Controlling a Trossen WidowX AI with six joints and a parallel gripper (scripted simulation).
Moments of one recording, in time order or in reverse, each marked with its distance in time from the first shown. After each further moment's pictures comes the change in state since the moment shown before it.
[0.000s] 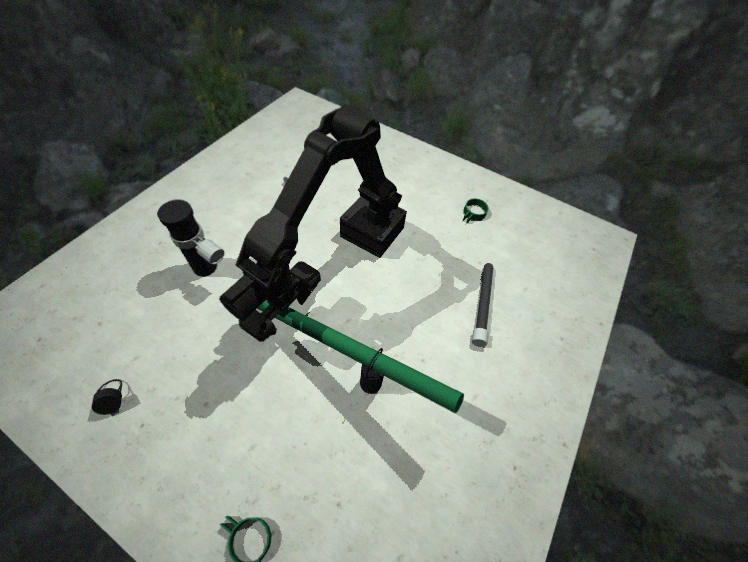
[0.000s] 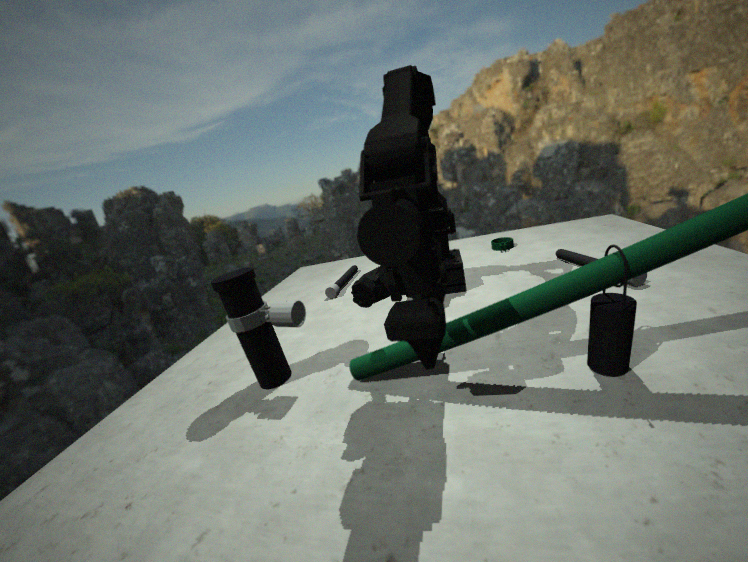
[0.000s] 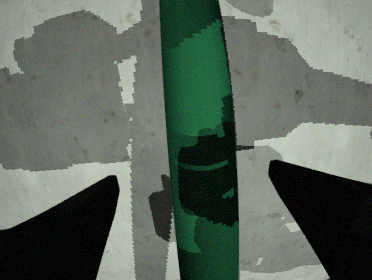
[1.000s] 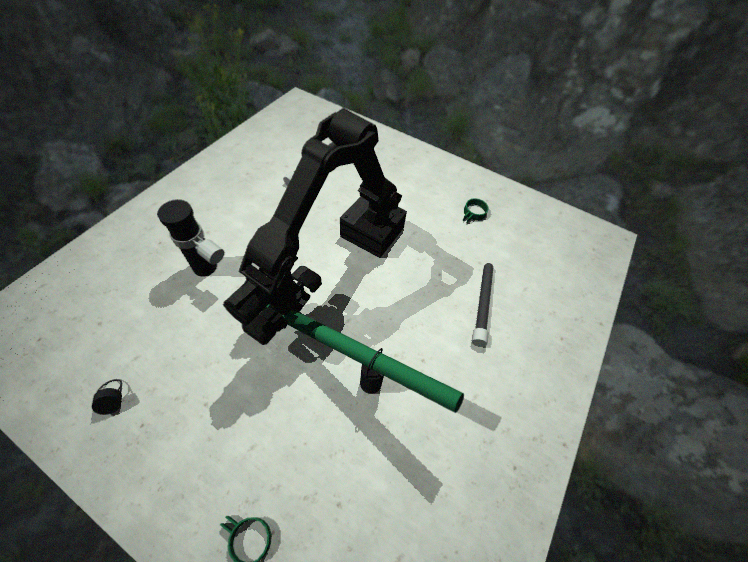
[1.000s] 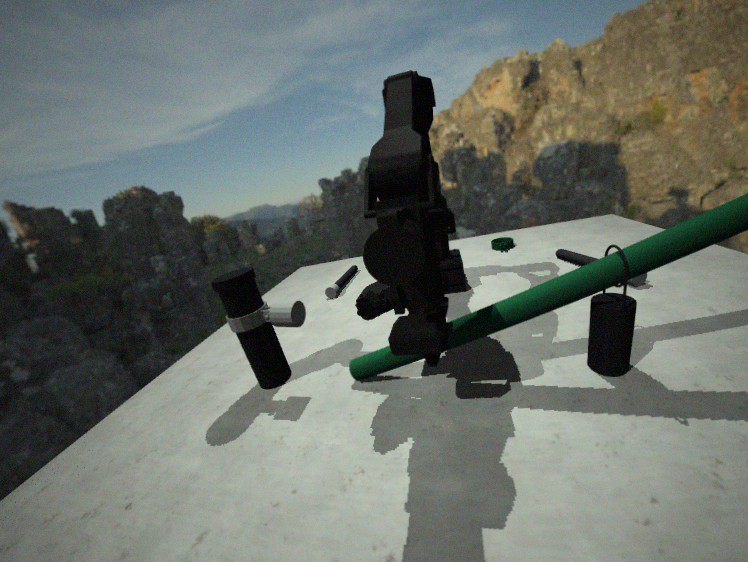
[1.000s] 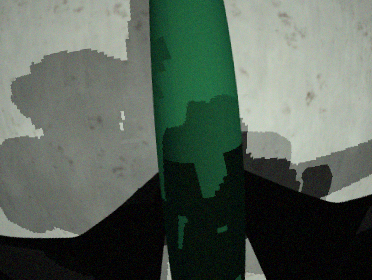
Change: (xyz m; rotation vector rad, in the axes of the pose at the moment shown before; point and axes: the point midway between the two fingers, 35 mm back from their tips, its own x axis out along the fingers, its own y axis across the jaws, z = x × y) arm 0.019 -0.003 0.000 0.000 -0.001 -0.008
